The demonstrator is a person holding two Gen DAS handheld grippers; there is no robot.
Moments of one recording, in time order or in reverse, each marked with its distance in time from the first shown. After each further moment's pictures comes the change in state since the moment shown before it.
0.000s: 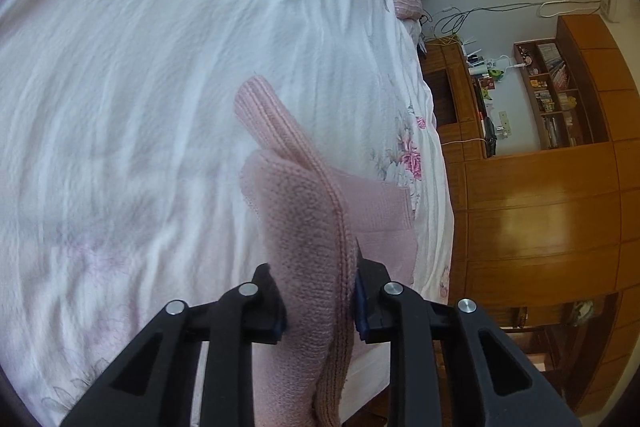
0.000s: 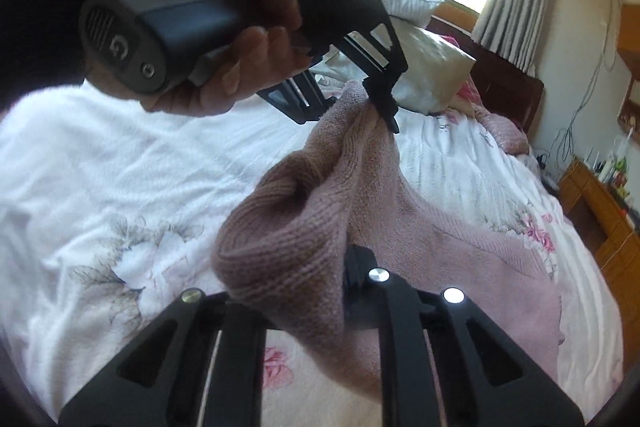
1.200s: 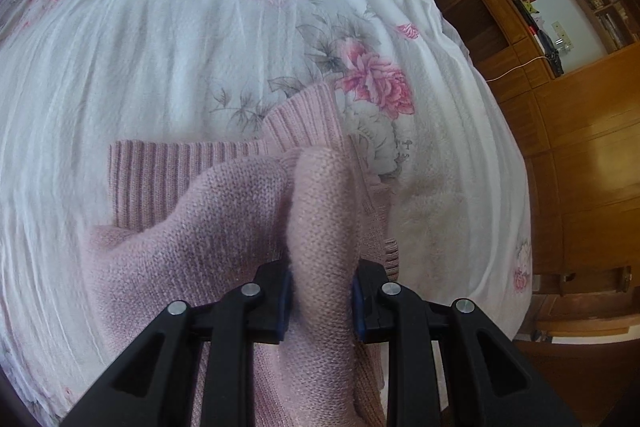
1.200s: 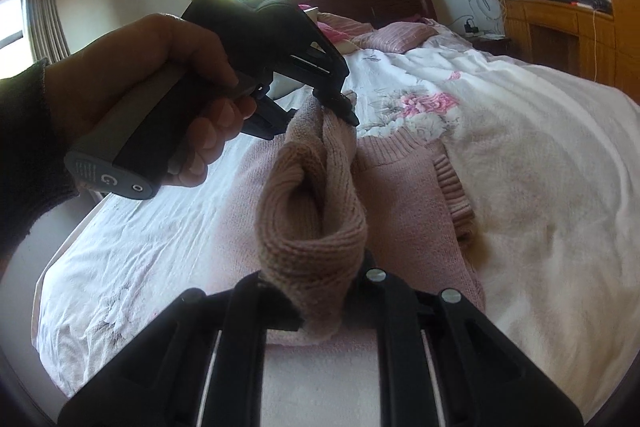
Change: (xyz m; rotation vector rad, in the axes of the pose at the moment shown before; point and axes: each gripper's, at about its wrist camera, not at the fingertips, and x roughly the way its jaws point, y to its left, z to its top) left arm 0.224 -0.217 -0.049 0.252 0.095 0.399; right arm -0.054 -0.256 -0.139 0.653 -0.046 0.039
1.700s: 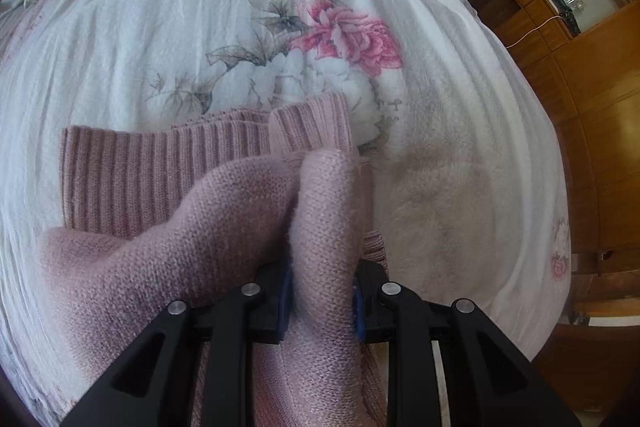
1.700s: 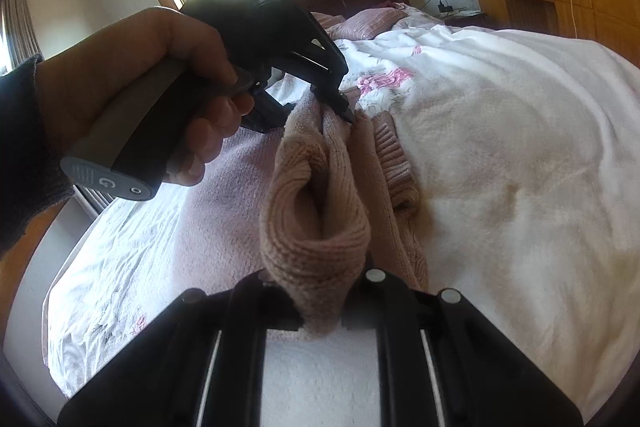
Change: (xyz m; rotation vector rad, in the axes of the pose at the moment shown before) left arm 0.050 -0.055 -0.010 0.093 0.034 0.120; right arm -0.007 -0.055 -0.023 0.109 0.013 -0.005
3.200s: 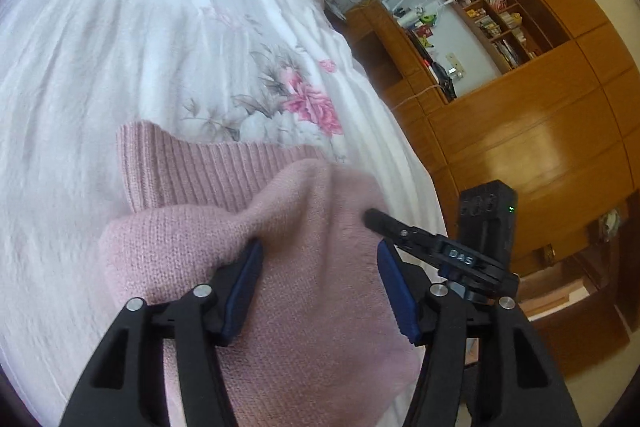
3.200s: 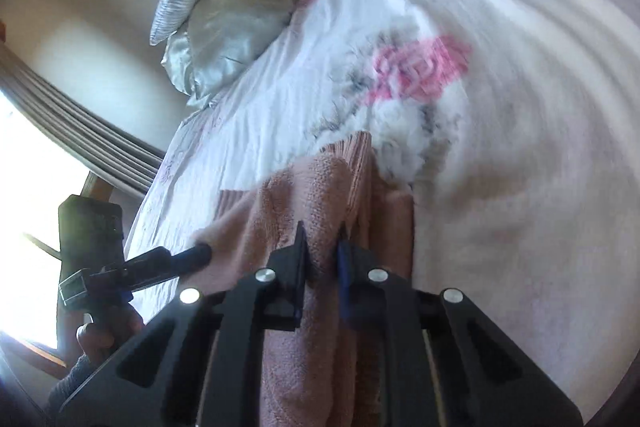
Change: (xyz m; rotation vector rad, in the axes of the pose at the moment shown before) left arm -0.039 0.160 -0.036 -0.033 -0.305 -0.607; right arm 0.152 -0.075 0.163 0.083 0.359 0.225
